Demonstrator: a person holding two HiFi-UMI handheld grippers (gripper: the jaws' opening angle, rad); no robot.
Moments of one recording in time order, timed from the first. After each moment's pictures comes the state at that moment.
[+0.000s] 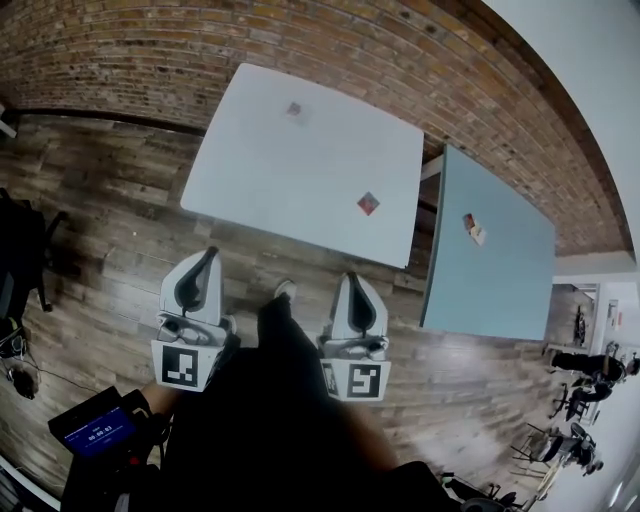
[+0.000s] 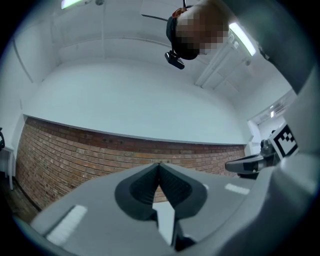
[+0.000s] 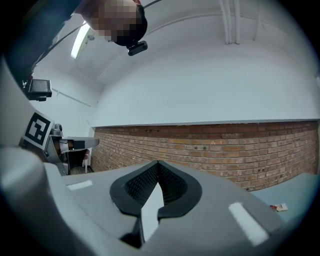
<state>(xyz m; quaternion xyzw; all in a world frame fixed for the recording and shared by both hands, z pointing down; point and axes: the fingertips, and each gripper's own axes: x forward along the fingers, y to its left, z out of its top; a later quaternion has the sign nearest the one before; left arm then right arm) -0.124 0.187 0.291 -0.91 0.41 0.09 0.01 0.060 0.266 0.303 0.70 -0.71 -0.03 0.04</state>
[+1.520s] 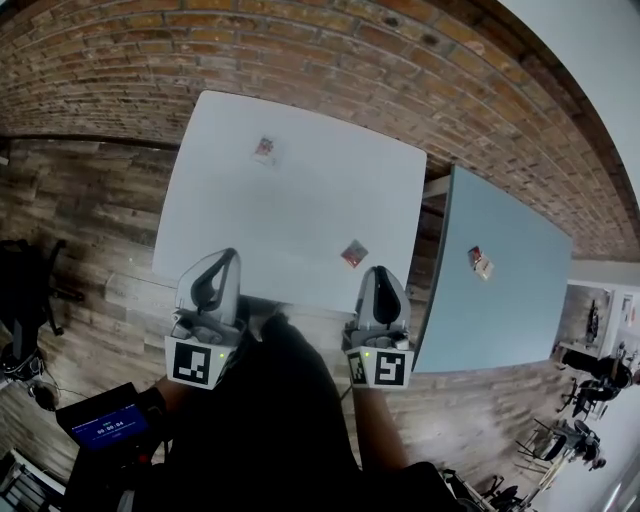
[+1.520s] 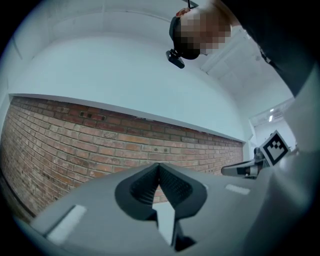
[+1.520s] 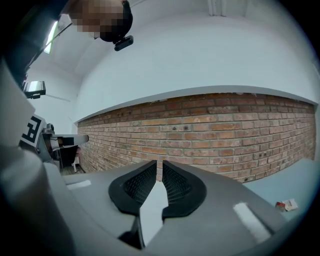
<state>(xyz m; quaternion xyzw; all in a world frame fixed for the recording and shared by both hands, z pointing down) 0.034 0.012 0.321 -0.92 0.37 0.05 -0.04 0.241 0.100 0.350 0.74 -0.67 0.07 0.04</state>
